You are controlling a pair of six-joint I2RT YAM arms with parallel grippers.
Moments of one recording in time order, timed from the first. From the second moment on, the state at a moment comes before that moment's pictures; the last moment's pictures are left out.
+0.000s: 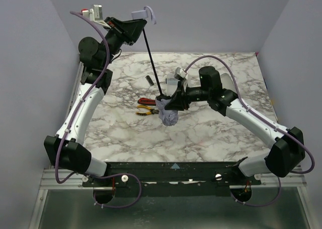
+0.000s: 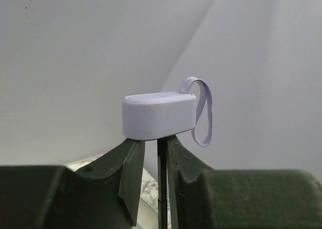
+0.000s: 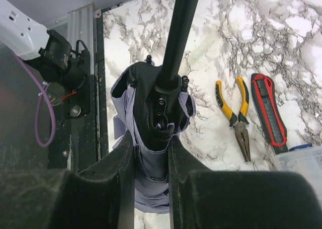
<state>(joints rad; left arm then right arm) -0.25 1.43 1.49 0.45 0.39 -0.81 0.60 1.39 1.14 -0.15 -0.83 -0.07</state>
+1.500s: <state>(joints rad) -0.08 1.43 1.44 0.48 0.49 -0.82 0.63 1.51 1.24 -0.25 -0.76 -0.16</state>
